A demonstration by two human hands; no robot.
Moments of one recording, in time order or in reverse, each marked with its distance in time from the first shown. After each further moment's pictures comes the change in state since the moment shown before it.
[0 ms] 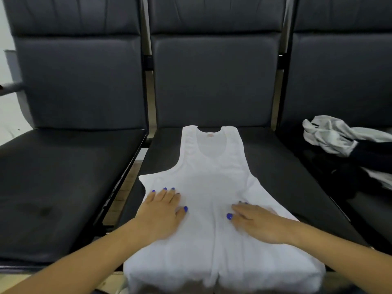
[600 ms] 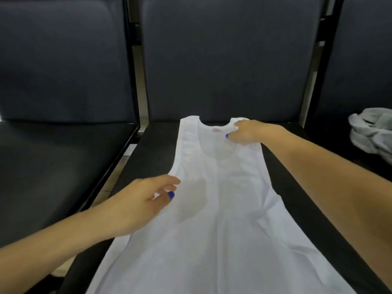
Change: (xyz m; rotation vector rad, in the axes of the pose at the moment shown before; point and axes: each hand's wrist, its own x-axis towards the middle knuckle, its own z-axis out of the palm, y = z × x) left_hand 0.062 -0.027 -0.061 -0.742 0.040 0.023; right_hand 0.225 0.023 -0.161 -0.012 0.273 0.114
